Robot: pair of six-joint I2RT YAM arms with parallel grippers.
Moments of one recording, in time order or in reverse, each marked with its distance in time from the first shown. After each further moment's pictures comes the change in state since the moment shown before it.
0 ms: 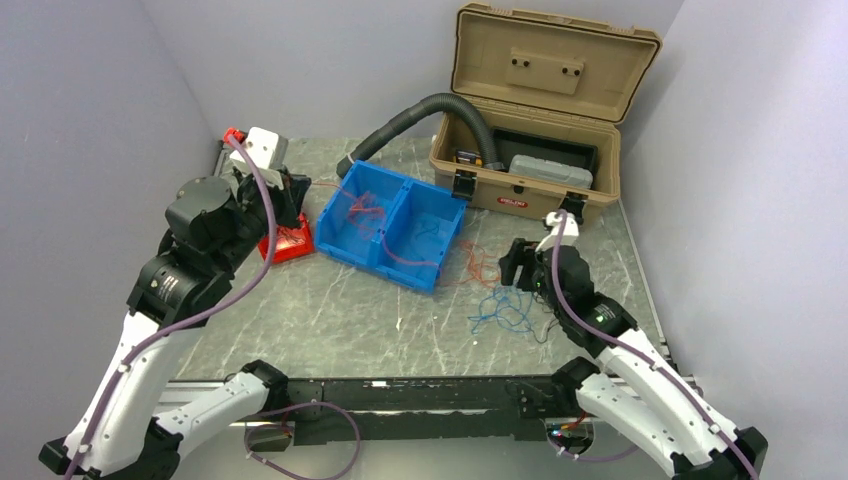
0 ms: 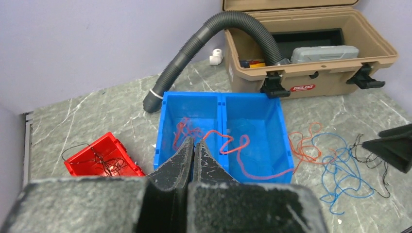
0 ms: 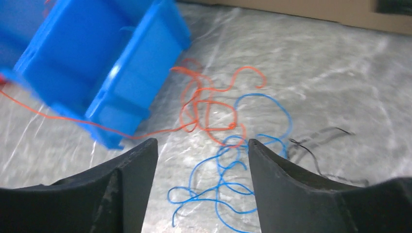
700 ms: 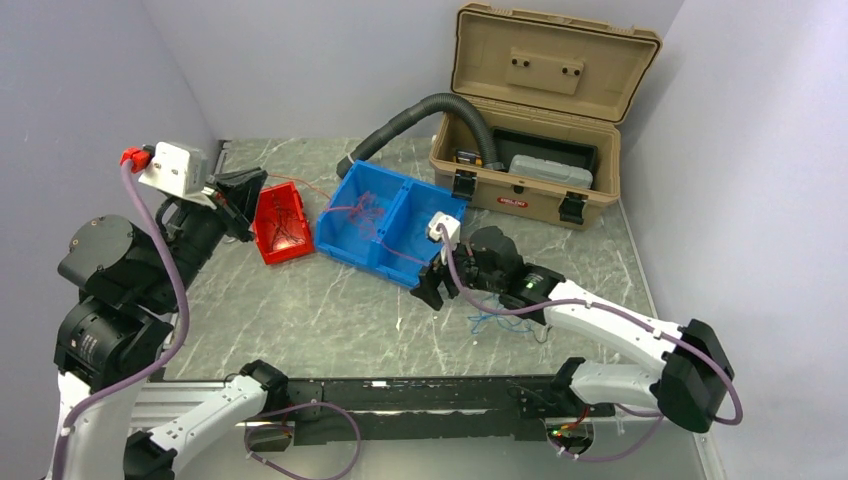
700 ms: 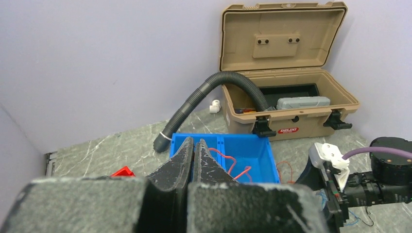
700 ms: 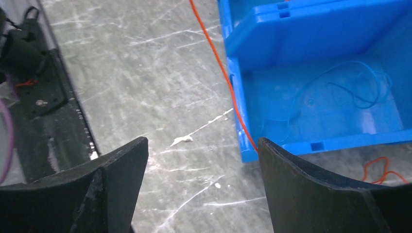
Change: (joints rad) left arm 0.000 -0.107 0.177 -0.045 0.015 0.028; right arm 0.275 0.484 0.161 0.353 -0.618 -0.416
